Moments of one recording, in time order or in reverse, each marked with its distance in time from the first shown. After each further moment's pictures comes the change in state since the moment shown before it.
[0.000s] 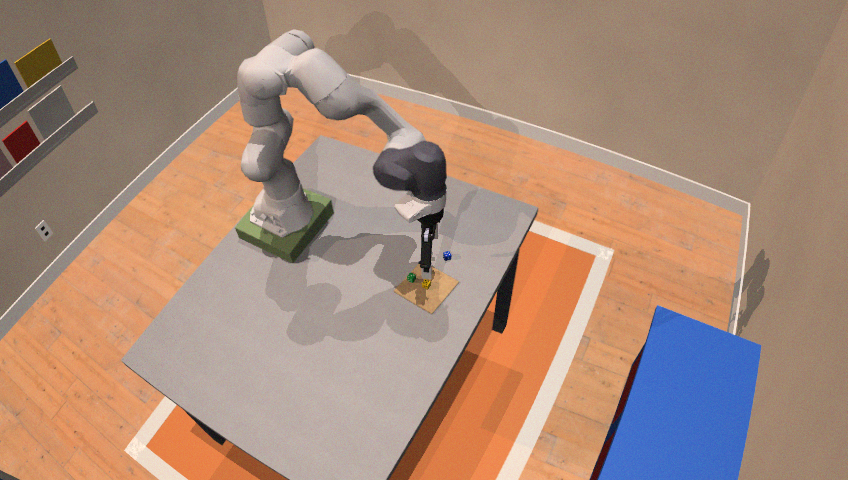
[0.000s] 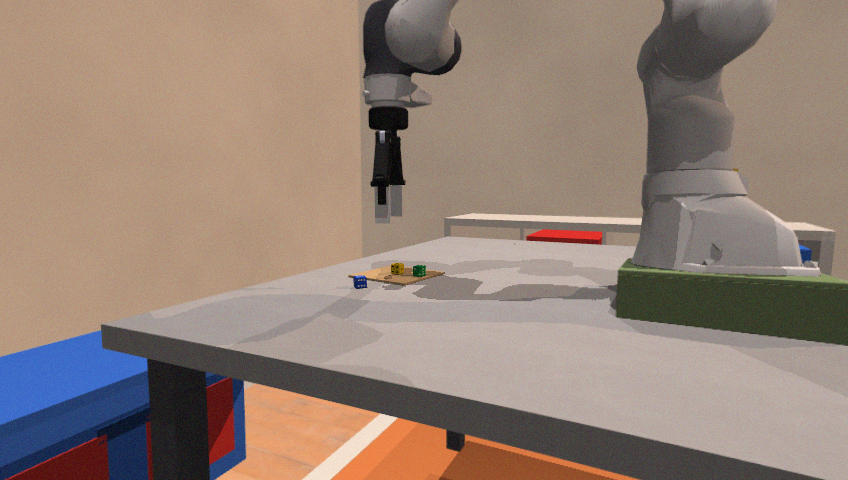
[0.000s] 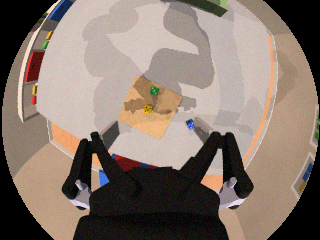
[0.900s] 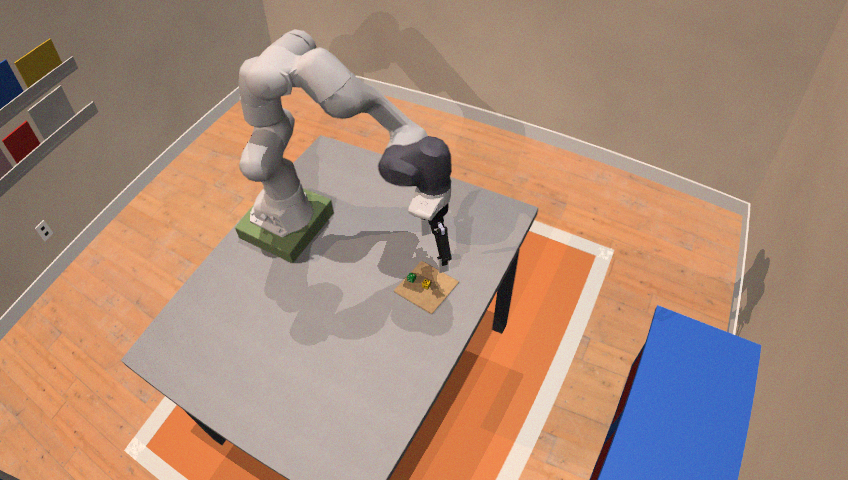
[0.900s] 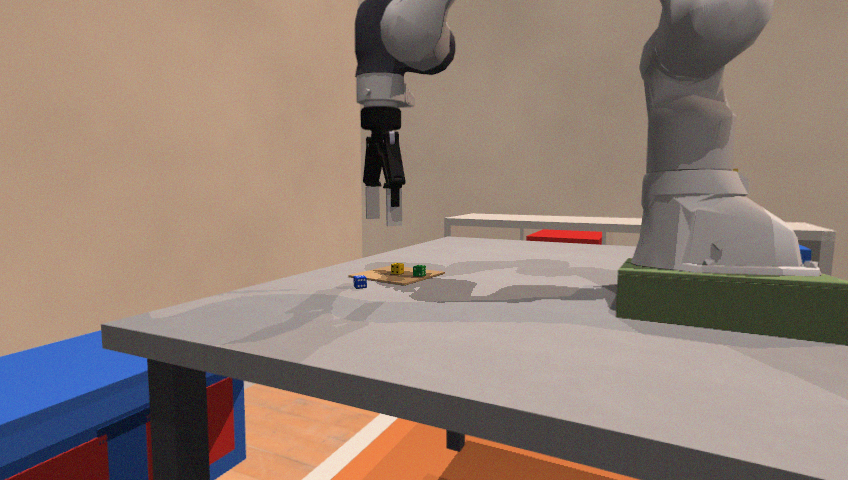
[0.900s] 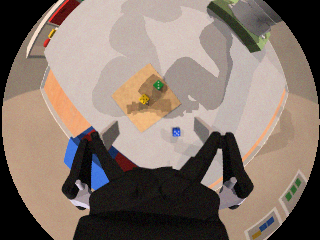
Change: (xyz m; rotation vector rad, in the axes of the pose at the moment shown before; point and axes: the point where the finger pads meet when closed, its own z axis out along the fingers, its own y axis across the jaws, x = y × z) arm -0.010 0.022 0.003 0.003 0.000 -0.466
